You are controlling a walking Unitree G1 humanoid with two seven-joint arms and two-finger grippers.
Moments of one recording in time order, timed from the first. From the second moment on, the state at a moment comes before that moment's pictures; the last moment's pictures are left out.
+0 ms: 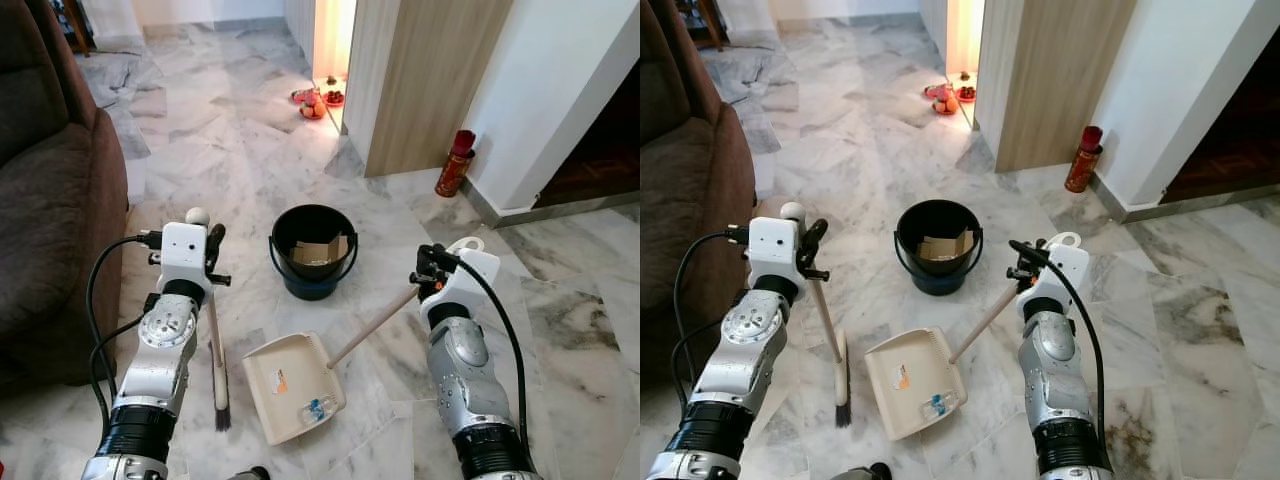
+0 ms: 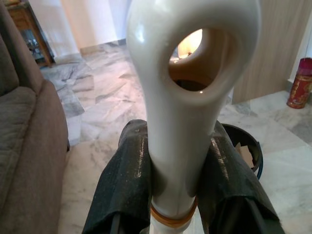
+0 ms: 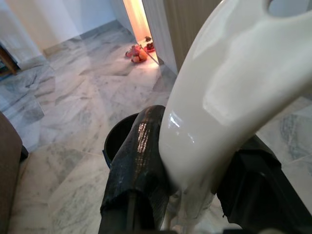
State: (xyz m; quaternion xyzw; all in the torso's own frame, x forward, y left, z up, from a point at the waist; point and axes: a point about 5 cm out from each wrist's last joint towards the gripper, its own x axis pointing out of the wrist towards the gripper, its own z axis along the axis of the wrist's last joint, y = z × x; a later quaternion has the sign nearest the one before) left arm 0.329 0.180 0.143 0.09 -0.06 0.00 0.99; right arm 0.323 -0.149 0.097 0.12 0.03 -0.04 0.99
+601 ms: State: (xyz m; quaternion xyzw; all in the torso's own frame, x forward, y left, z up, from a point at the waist) left arm 0.331 0.173 0.144 0.08 -0.06 -0.01 0.99; right arm 0.322 -0.154 0.095 0.12 0.03 -0.05 0.99
